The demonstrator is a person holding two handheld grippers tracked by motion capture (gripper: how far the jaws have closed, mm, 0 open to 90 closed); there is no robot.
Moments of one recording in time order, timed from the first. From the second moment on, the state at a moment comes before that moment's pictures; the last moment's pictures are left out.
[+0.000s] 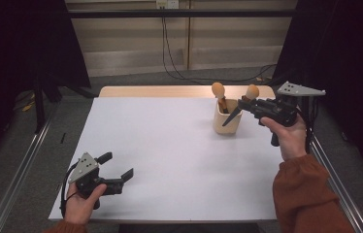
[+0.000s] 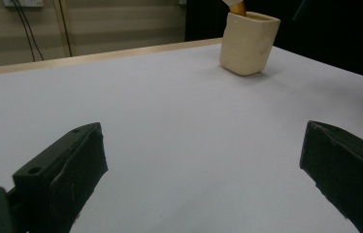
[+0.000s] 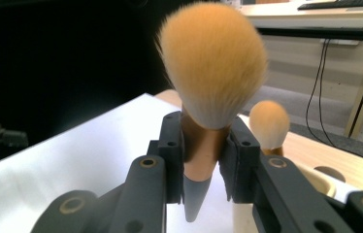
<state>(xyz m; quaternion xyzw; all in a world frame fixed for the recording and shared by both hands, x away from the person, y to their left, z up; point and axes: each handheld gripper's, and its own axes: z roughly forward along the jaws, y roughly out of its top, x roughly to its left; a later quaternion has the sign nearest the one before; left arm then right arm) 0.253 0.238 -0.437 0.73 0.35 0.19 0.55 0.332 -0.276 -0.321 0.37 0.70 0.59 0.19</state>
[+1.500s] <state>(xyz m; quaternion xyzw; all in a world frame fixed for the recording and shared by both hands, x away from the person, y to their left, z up) 0.258 0.247 -0.435 0.73 0.36 0.20 0.54 0.393 -0.282 -0.328 0.41 0.70 0.53 0.24</state>
